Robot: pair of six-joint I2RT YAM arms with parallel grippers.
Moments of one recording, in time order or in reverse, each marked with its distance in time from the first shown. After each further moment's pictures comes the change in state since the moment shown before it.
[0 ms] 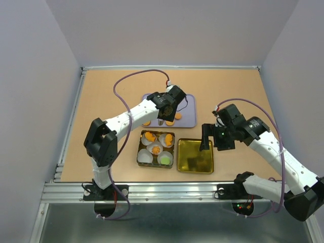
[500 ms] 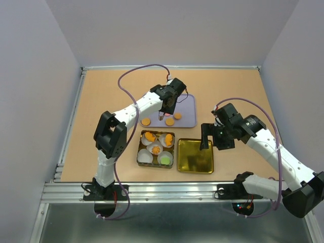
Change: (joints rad) left arm 0.067 0.183 0.164 -0.013 0.013 0.042; right arm 0.000 0.038 0.000 0.003 0.038 -0.005
